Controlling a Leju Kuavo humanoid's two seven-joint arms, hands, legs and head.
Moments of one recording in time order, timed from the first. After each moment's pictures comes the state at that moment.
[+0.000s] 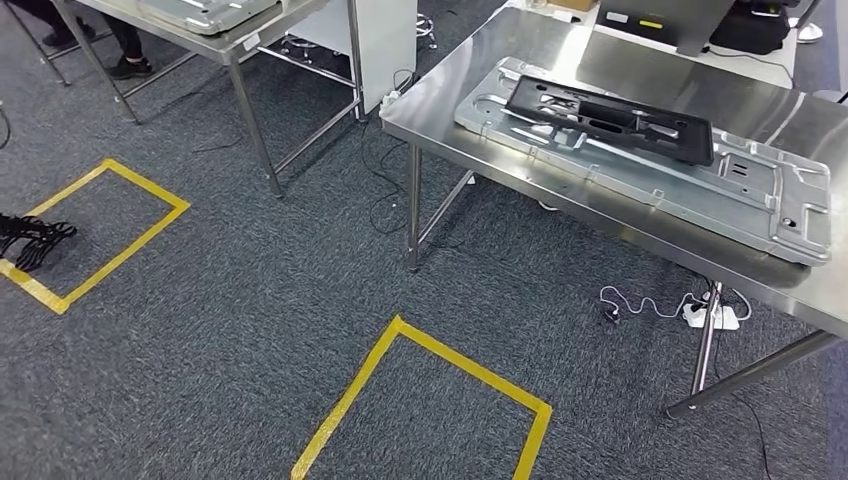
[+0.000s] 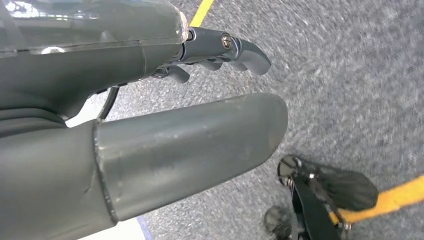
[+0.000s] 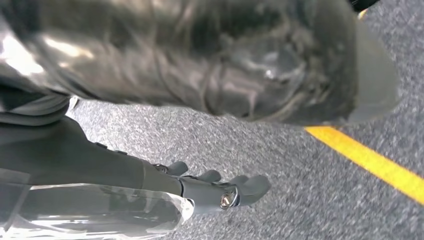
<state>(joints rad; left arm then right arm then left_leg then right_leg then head) -0.07 -0.13 1.45 -0.24 -1.27 -0.05 -0.41 -0.02 0.22 -1.18 -0.27 1.10 0.00 -0.04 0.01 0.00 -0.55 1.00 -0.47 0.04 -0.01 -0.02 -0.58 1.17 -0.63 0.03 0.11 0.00</state>
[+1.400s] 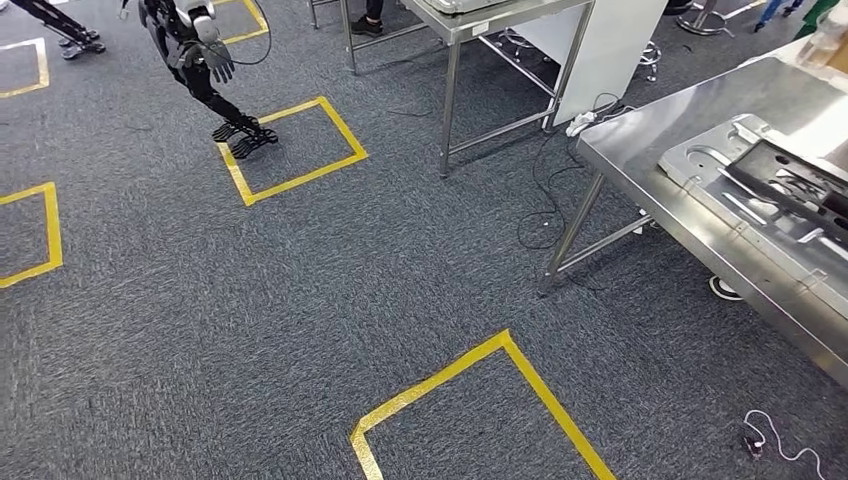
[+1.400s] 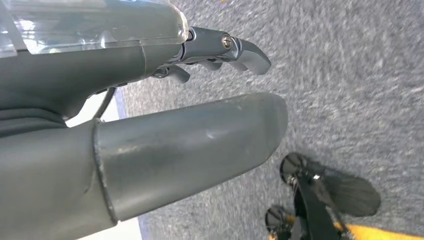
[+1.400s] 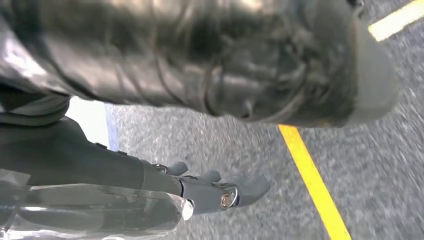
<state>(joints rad) -0.07 -0.13 1.45 -0.24 -1.27 -0.05 -0.40 -0.02 0.21 -1.18 -0.26 1.11 0.02 -0.04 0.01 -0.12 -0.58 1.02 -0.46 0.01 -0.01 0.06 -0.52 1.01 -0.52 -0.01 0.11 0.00</state>
